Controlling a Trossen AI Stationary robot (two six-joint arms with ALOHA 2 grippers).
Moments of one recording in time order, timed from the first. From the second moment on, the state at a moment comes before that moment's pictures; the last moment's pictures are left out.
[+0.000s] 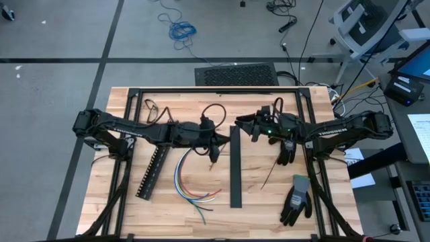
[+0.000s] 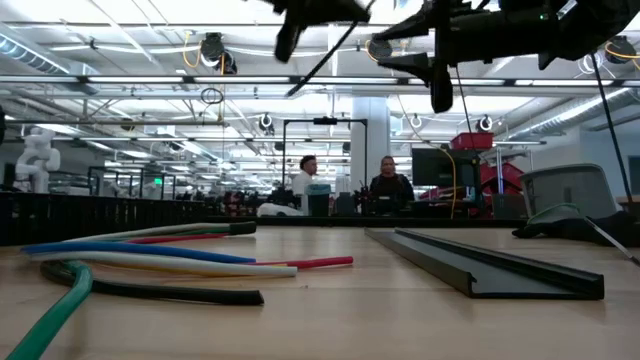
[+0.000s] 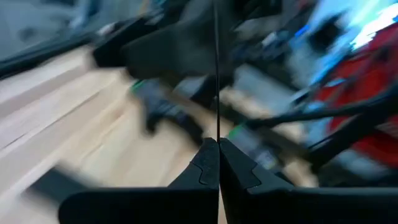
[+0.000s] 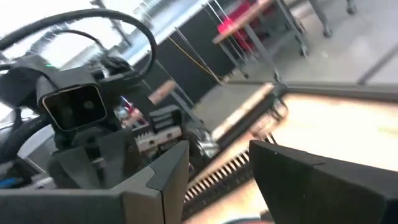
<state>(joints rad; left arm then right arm) -0.07 1.50 1.11 0.17 -0.16 -0.48 -0.09 1.18 0.51 0.74 0.17 0.68</state>
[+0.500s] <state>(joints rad) -0.06 1.50 0.80 0.73 -0.33 -0.62 -0.11 1.18 0.51 0.87 0.03 0.58</state>
